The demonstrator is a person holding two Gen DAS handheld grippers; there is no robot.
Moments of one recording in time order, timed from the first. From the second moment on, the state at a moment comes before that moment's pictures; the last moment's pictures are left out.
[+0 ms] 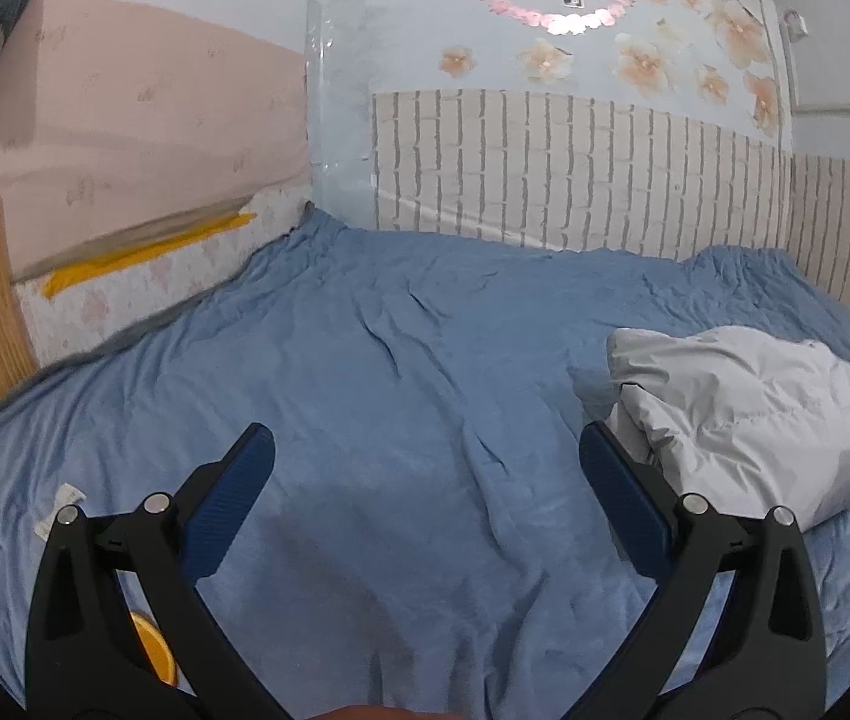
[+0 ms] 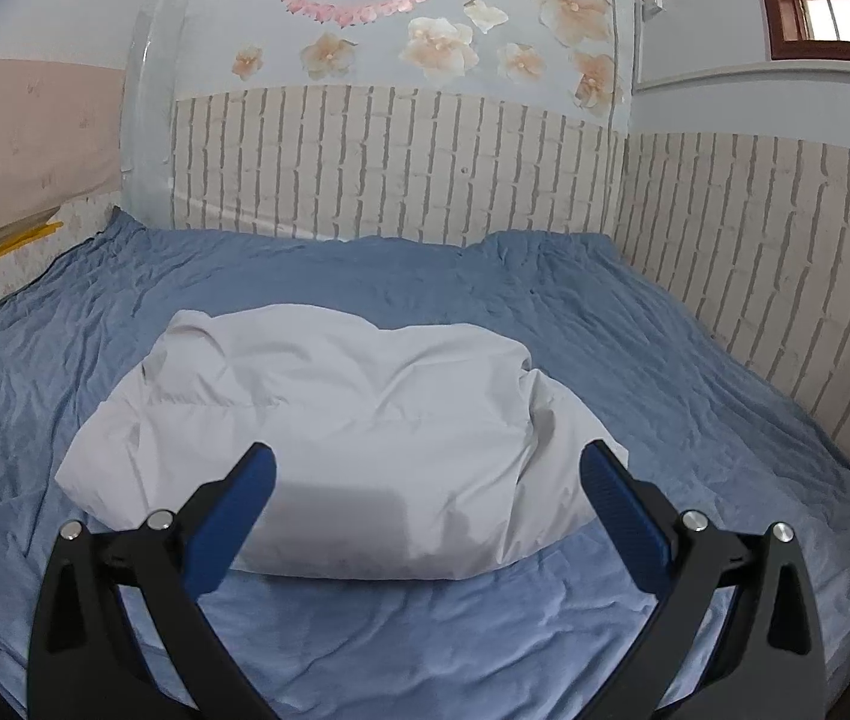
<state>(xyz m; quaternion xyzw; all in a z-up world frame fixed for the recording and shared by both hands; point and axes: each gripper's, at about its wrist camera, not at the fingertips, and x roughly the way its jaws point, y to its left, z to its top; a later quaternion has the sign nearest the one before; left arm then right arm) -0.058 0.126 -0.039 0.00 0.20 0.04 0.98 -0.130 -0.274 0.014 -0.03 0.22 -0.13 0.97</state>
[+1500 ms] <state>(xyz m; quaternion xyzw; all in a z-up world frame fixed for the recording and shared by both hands) -0.055 0.115 -0.041 0.04 0.20 0.03 0.98 -0.116 -0.280 -0.001 -0.02 0.25 -0.11 0.96</state>
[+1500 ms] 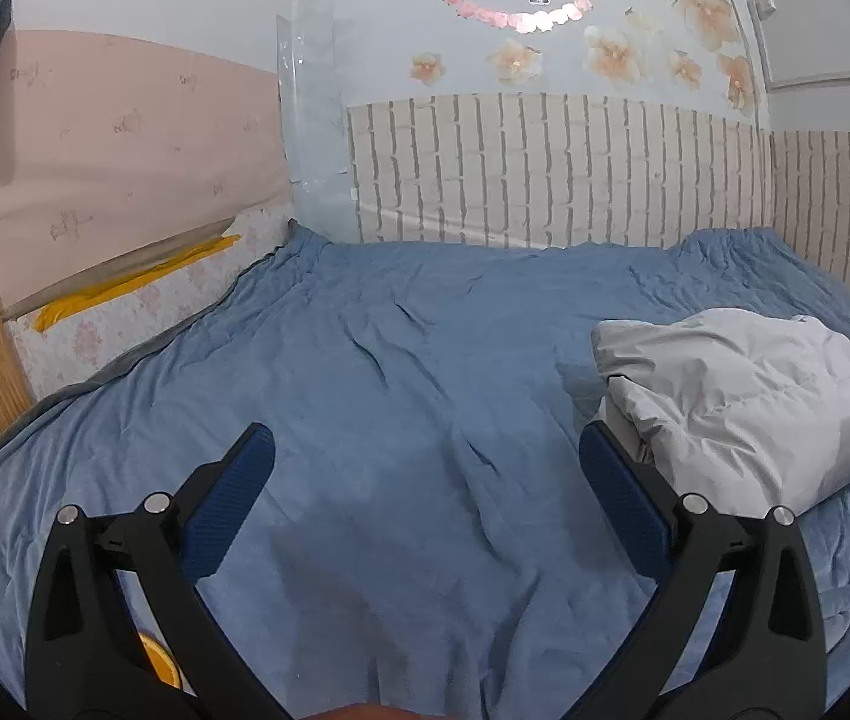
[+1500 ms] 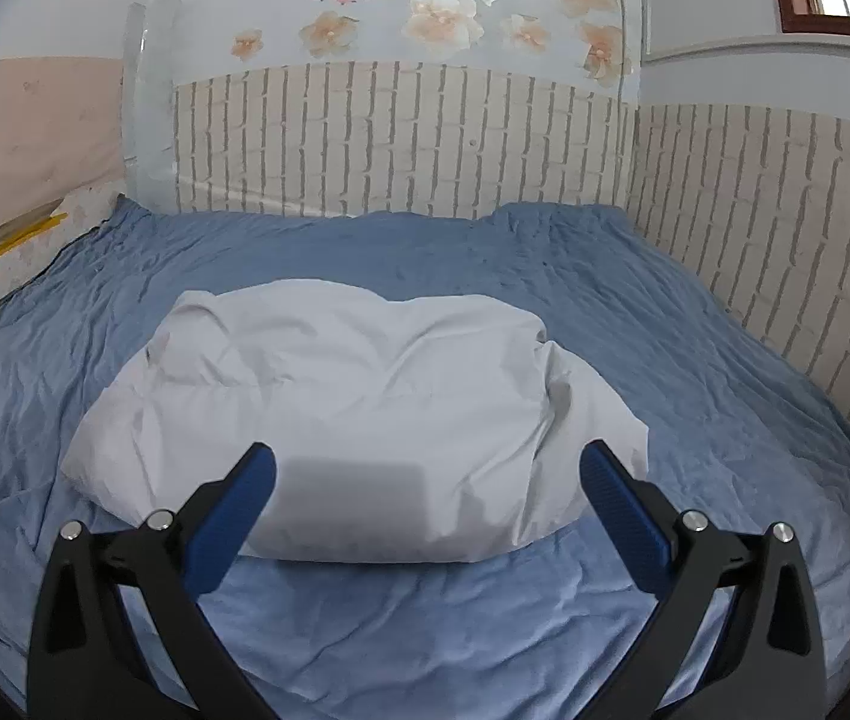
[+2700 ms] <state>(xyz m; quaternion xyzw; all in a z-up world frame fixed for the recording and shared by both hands) -0.049 0.125 -0.057 0.03 0.24 0.06 0.97 -0.125 -0.290 -0.001 0.00 0.25 -0.11 0.96</state>
